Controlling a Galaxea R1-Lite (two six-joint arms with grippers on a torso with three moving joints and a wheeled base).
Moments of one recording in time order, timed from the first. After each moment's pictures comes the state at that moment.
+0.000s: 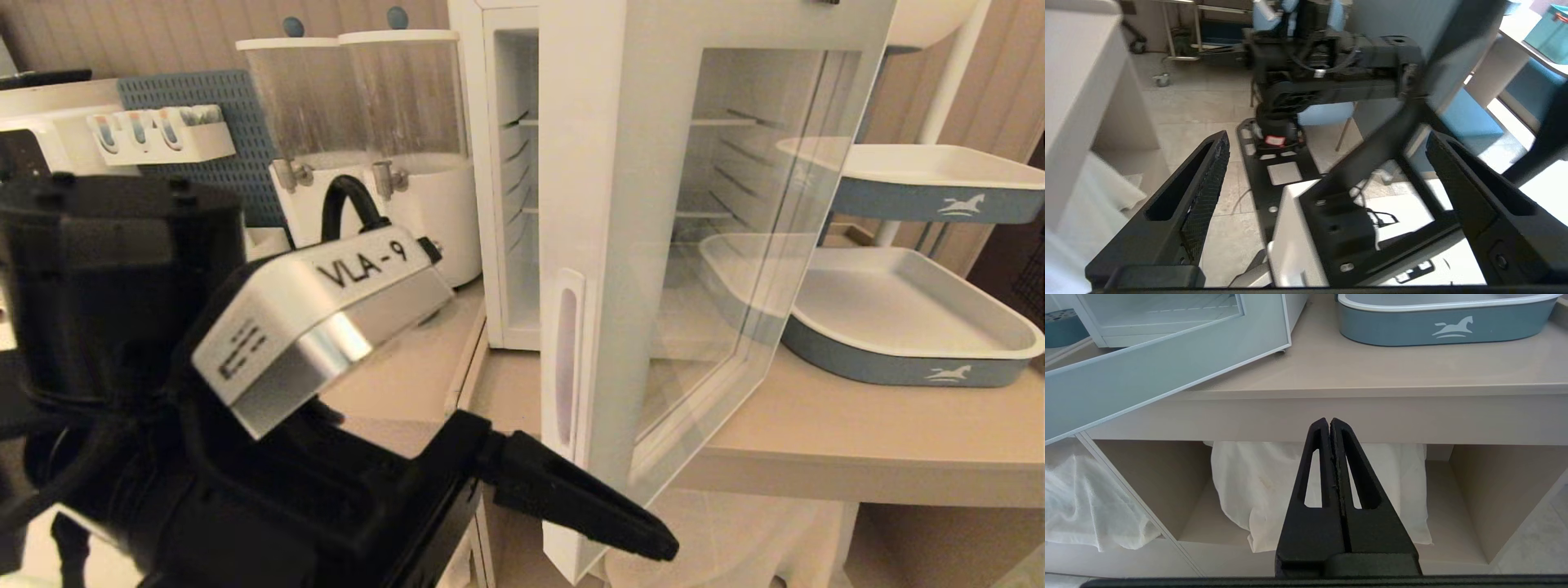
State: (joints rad) left arm -0.86 1.40 -0.89 -0.29 -1.05 0.06; right arm 0.00 0.00 -0.01 0.02 0.00 0.04
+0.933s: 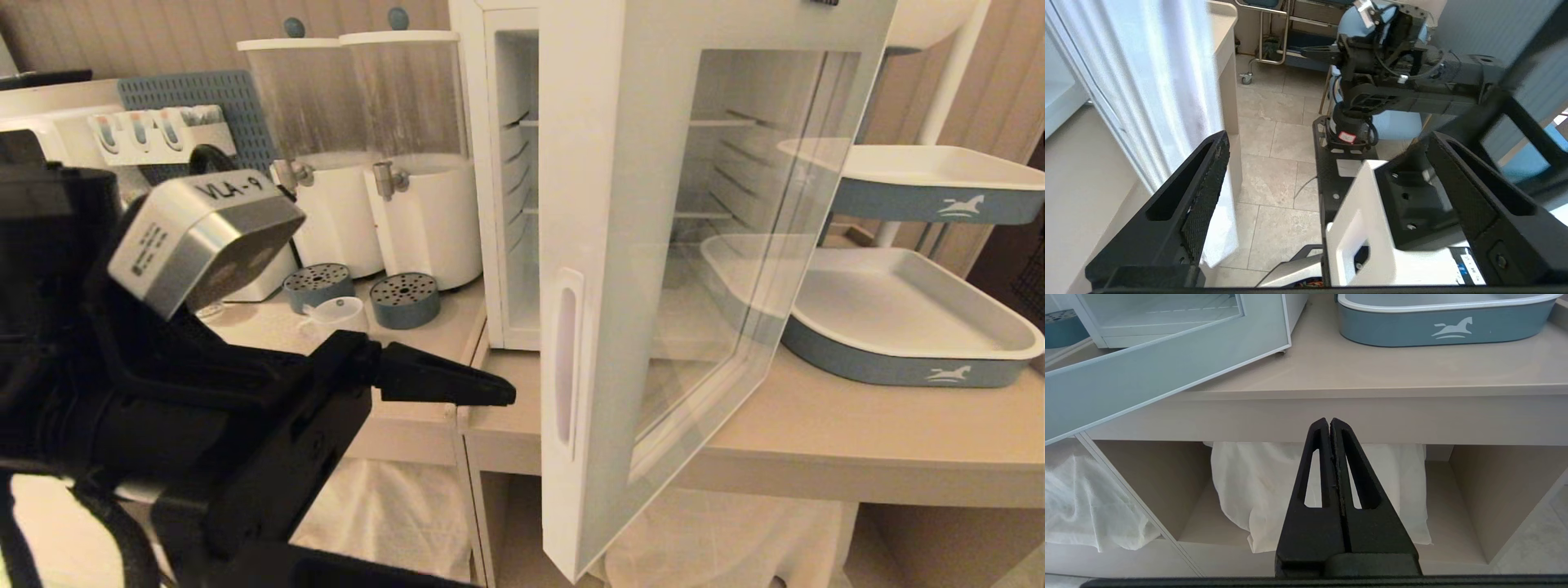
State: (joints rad) left arm -0.59 1.34 -0.84 -0.30 -1.05 0.06; right arm 0.00 0.00 -0.01 0.02 0.00 0.04
